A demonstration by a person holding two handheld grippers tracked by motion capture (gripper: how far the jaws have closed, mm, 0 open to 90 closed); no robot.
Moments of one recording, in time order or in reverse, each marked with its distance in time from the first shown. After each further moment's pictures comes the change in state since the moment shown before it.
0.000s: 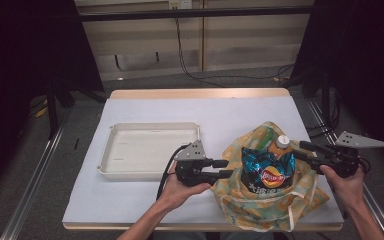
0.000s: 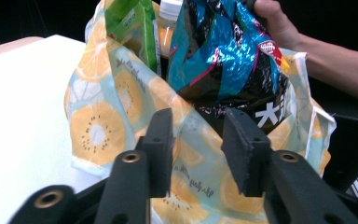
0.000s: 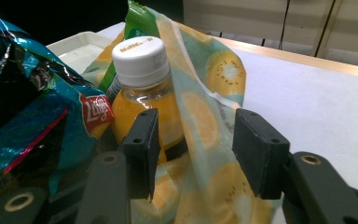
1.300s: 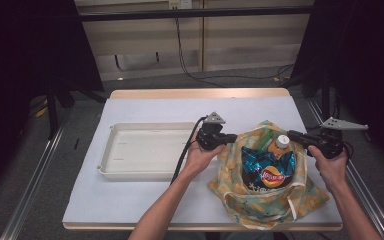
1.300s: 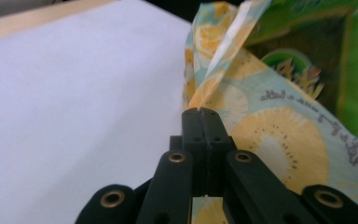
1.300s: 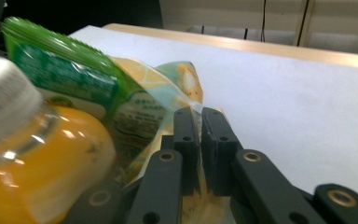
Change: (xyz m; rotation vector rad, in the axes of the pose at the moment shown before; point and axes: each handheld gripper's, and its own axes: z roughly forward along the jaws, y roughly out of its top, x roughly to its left) left arm 0.098 0.011 0.085 0.164 0.207 -0.148; right arm -0.041 0.002 0.047 0.019 -0.065 0.087
